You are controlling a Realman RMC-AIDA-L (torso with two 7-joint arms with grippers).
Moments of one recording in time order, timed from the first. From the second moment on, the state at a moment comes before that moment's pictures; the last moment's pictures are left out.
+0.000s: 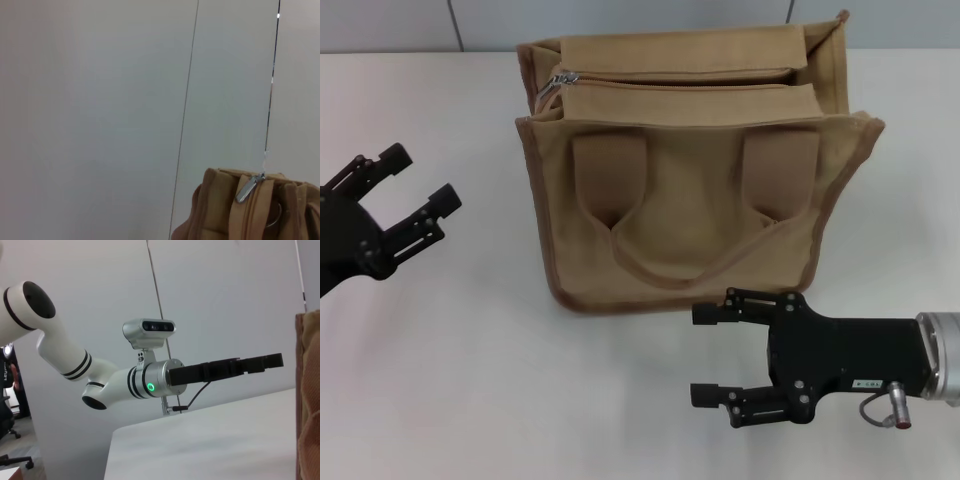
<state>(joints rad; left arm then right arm) -0.36 -2.05 0.05 0.36 2.04 1.77 -0.86 0.50 2.08 -0.84 -0.31 -1.90 -1.73 0.90</state>
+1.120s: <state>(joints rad) -0.58 -2.07 0.15 0.30 2.05 1.53 -0.85 0.46 2.08 -0.77 -0.31 -1.90 -1.75 0.90</state>
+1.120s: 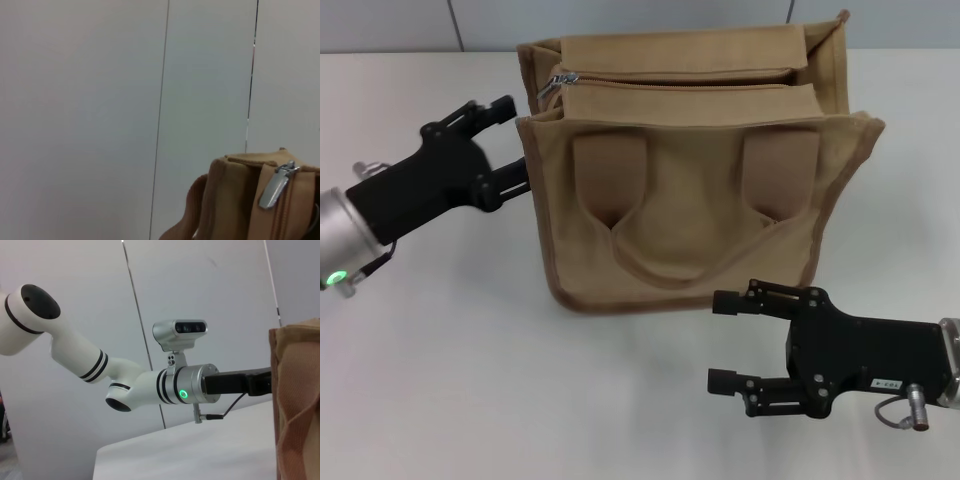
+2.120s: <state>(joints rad) -0.58 -2.06 0.14 0.29 2.04 1.55 -0.89 0.45 2.08 -0.77 -0.31 -1.90 -1.77 0.90</state>
